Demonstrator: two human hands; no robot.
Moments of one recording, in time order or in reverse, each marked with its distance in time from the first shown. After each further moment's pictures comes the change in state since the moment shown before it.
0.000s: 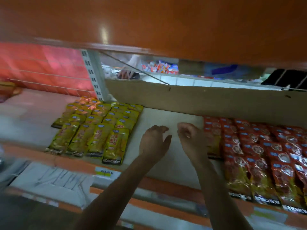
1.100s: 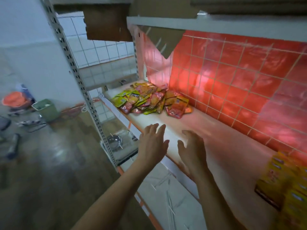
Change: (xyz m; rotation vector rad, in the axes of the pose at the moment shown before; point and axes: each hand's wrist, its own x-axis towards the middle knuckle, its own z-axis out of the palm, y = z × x) left_hand -0.058 -0.519 -0.374 0.468 0.335 -0.471; right_hand -0.057 -0.275 0.593 -0.234 -0.462 -0.478
